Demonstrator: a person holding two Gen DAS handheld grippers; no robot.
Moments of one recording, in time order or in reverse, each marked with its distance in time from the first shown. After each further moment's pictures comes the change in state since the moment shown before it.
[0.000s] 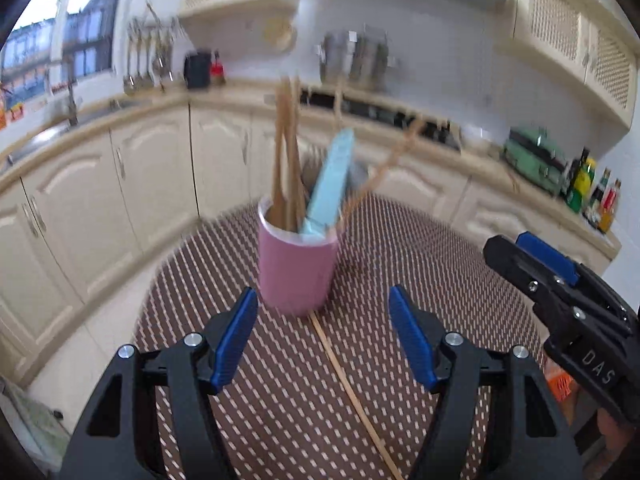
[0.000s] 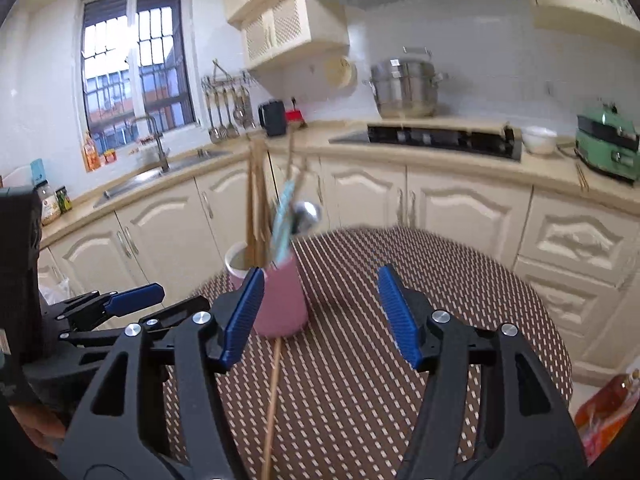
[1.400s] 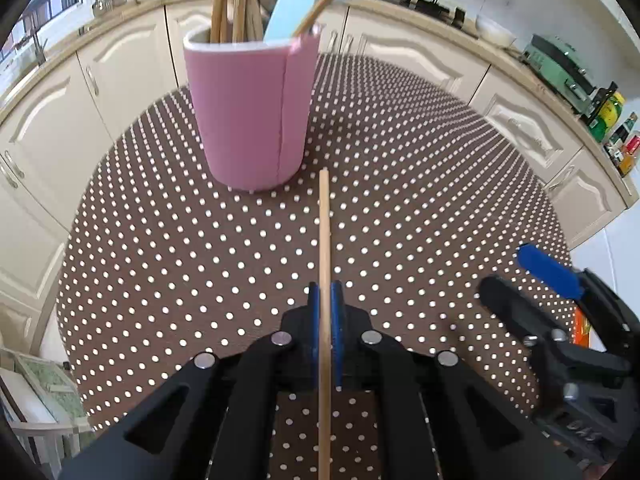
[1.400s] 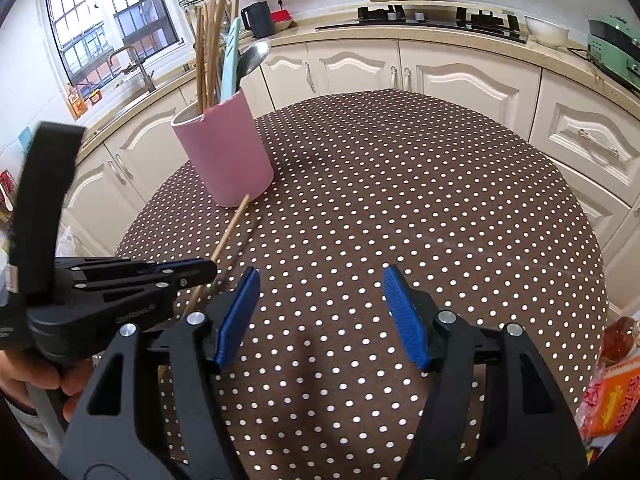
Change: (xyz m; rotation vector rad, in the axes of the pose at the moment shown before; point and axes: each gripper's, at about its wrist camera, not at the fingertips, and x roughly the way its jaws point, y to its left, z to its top) left arm 0.079 -0.019 -0.053 0.021 0.363 0.002; right arm 0.046 -0.034 -0.066 0.062 0.342 0.047
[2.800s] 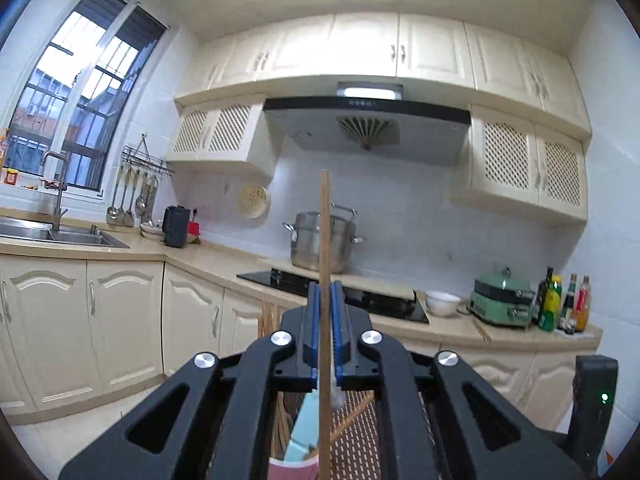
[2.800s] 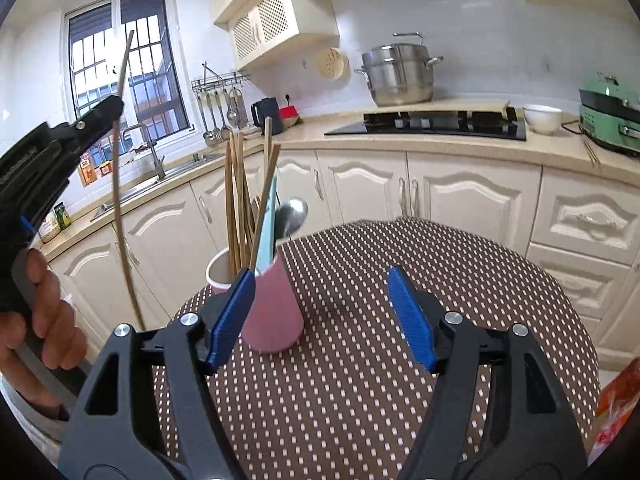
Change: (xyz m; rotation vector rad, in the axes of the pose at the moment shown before) left arm -0.157 0.023 0.072 0.000 -1.085 -0.134; right arm -0.025 0.033 0.075 -0.016 -0.374 -0.006
